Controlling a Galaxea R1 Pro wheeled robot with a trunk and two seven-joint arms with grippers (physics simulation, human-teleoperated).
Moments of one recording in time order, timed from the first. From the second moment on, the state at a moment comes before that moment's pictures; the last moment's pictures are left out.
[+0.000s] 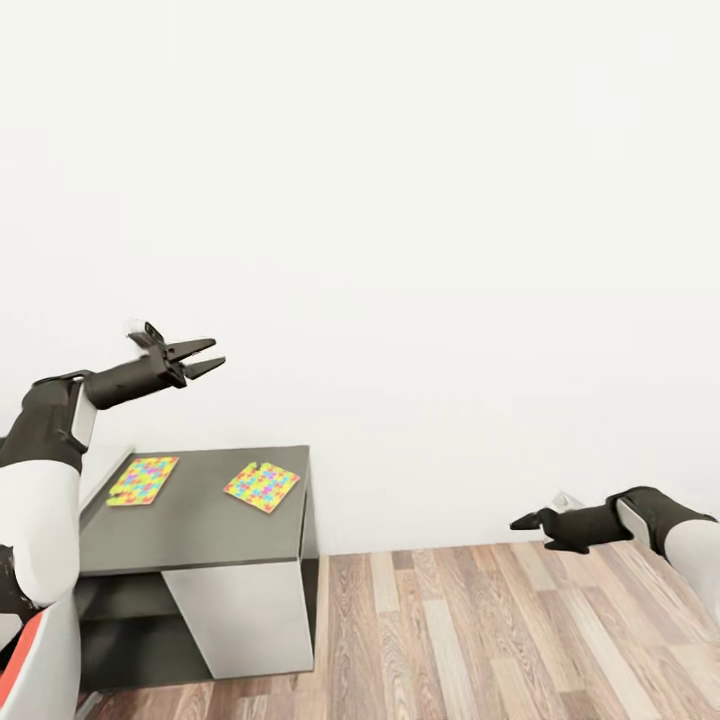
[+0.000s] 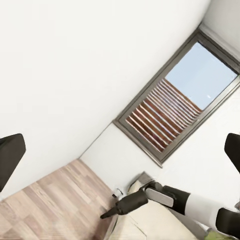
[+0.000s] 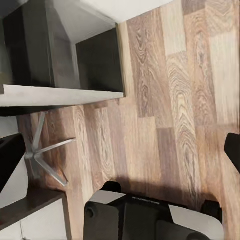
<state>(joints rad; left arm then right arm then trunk) -1.13 0.27 0.43 -0.74 -0.04 0.93 -1.53 -1.08 -0.42 1.30 -0.02 -1.27 0.72 0.86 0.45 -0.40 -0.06</state>
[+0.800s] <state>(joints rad) -1.09 0.30 0.43 -0.76 -0.29 0.86 -1.28 -0.81 -0.29 1.29 -0.02 -1.66 0.32 0.17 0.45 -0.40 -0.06</state>
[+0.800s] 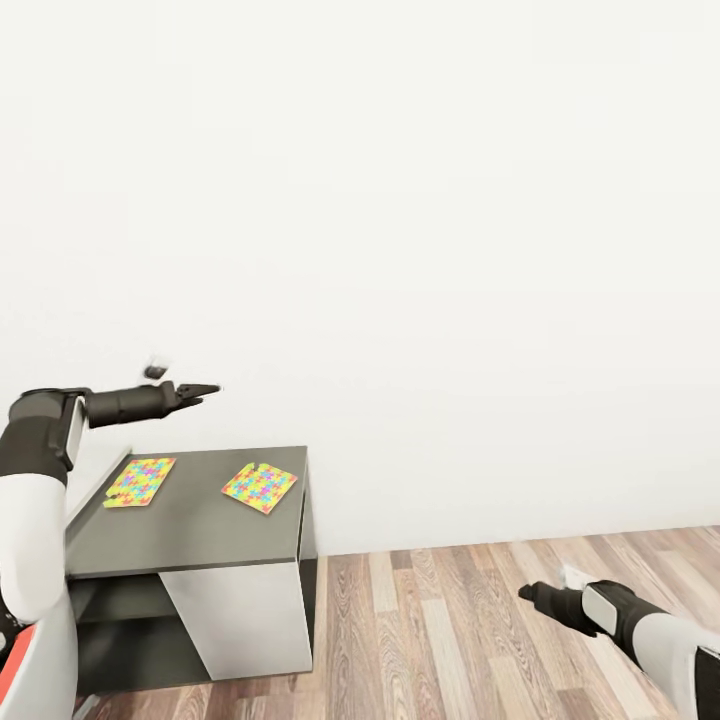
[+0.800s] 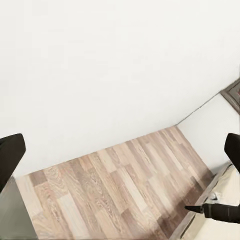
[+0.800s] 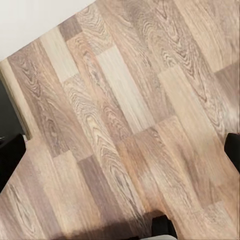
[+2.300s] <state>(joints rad) -1.08 0.27 0.26 -0.69 -0.35 0.87 -0.84 -0.80 -0.28 1.28 -0.02 -1.66 0.29 0.12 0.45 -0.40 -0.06</state>
